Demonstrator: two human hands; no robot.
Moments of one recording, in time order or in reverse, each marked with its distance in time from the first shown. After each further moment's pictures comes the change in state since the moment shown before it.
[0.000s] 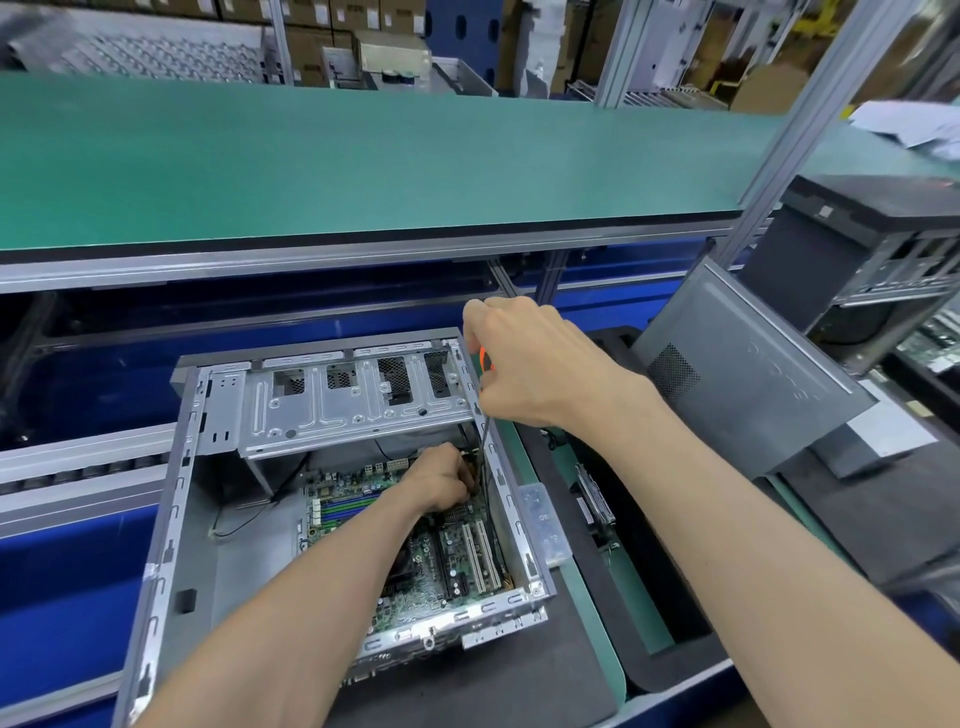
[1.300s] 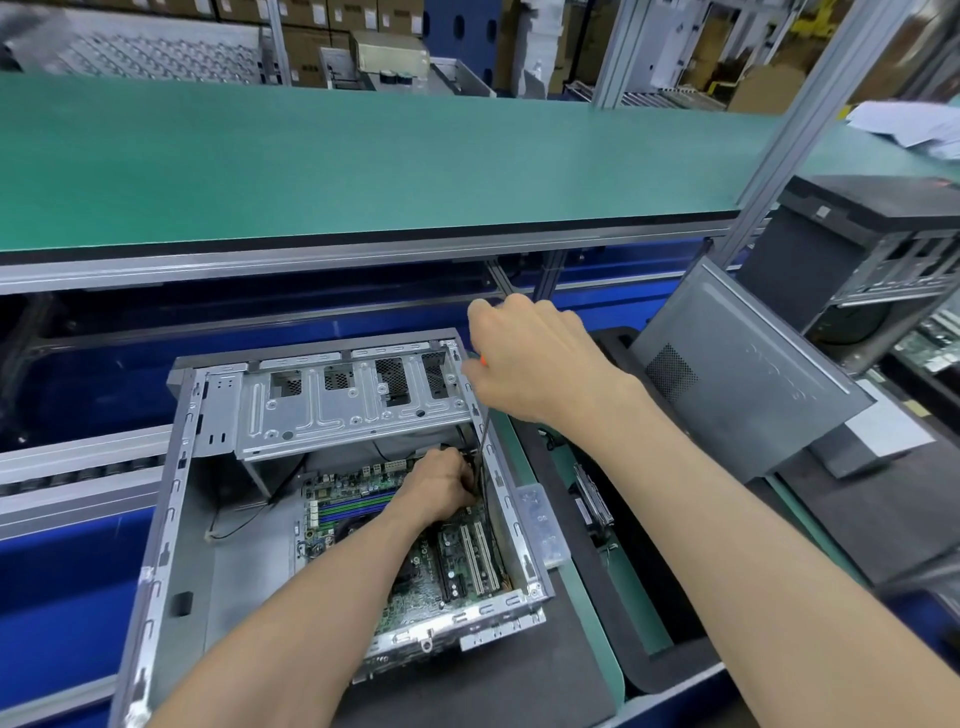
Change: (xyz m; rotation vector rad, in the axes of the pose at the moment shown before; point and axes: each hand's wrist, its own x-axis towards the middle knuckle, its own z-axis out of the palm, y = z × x) left_hand -0.006 0.003 0.009 0.073 0.123 0.067; right_hand 0.005 -0.002 0.005 -0.127 0.084 0.036
